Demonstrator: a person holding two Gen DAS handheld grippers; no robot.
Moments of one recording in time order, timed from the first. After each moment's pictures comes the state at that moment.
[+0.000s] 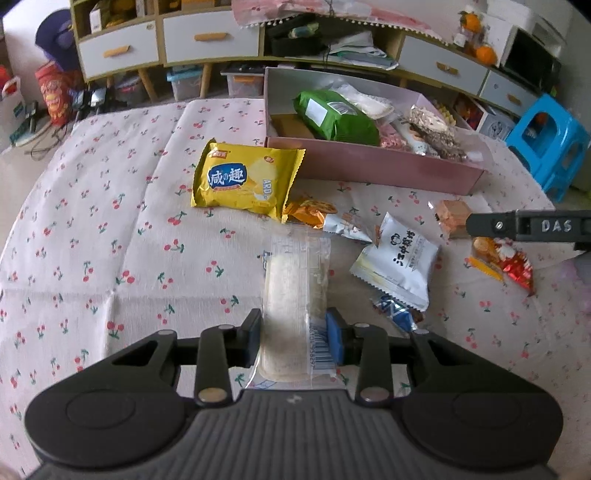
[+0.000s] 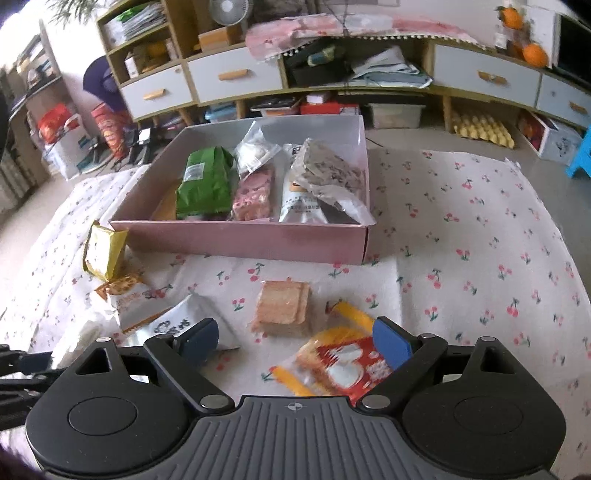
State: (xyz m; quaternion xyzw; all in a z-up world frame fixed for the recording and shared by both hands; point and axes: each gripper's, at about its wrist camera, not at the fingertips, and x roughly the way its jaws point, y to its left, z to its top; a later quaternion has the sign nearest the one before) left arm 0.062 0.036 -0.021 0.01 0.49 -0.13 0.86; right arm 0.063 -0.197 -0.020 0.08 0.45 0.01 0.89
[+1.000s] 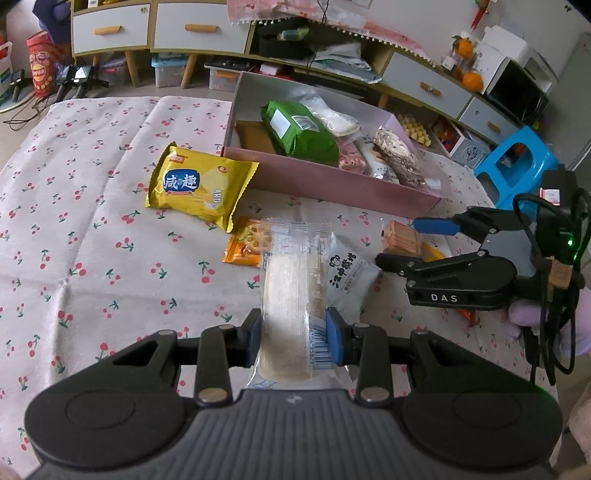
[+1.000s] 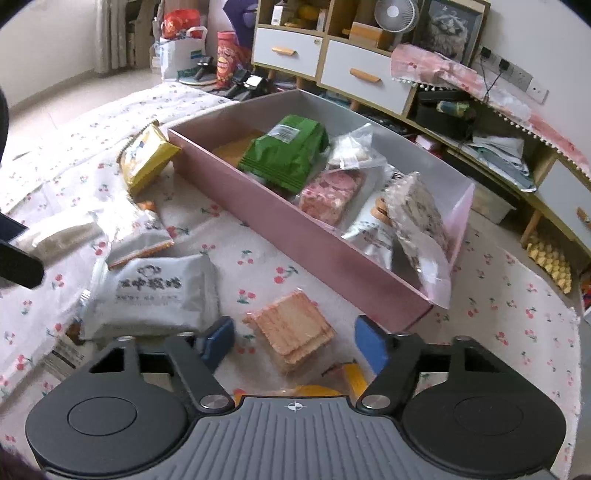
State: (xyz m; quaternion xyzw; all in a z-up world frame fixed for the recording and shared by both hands) left arm 0.068 0.016 -0.011 -0.06 0.49 -0.16 0.85; right arm 0.091 -0.170 -0.050 -0.14 0.42 0.17 0.88
